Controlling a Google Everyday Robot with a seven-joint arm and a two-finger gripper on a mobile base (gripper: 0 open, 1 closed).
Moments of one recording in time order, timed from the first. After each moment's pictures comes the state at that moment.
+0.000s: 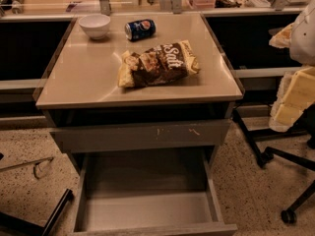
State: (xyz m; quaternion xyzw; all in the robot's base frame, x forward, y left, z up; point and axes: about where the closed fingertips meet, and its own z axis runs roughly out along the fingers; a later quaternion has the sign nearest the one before) arm 0.438 -0.217 0.976 -0.60 0.78 -0.03 0.16
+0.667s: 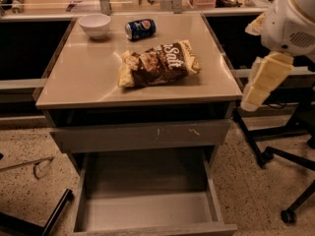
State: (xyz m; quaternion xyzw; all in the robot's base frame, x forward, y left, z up) arm 0.484 -0.190 0.975 -0.61 0.76 -0.03 0.20
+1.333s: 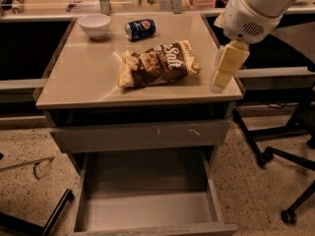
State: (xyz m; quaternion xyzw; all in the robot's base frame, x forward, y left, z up) arm 0.552 -0.141 0.963 -0.64 0.74 -0.01 0.22
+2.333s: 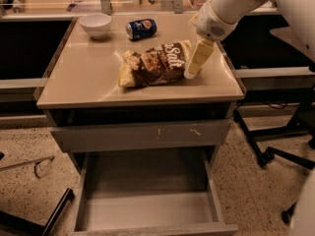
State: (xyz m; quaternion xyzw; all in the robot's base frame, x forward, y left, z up) arm 0.667 -0.104 0.914 -0.65 0.70 0.03 0.27
